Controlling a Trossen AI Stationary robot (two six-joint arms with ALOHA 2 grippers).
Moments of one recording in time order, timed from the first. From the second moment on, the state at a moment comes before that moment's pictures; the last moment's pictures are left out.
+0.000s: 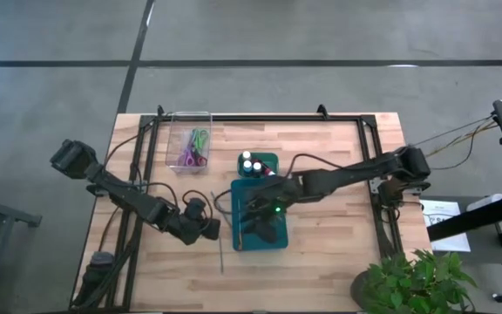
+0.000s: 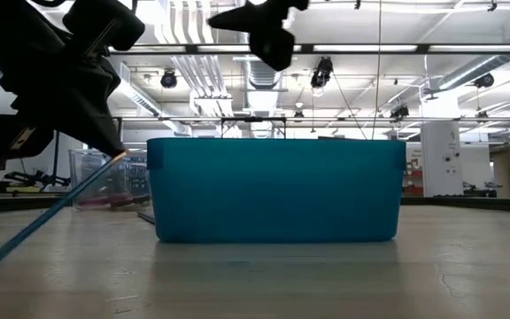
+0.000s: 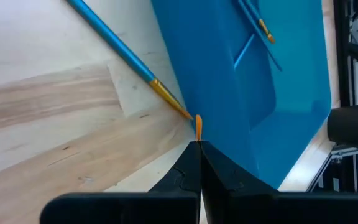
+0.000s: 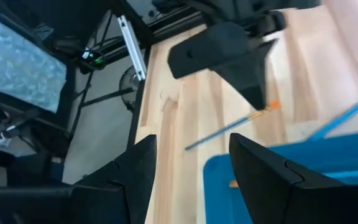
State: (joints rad) left arm -0.51 1.39 0.63 -0.16 -0.37 -1.70; right arm 0.16 1.75 1.35 -0.14 -0.28 0.52
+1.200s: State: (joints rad) left arm -0.51 1.39 0.71 -0.22 -0.51 -1.65; right arm 0.14 1.97 1.38 -0.05 -0.31 0.54
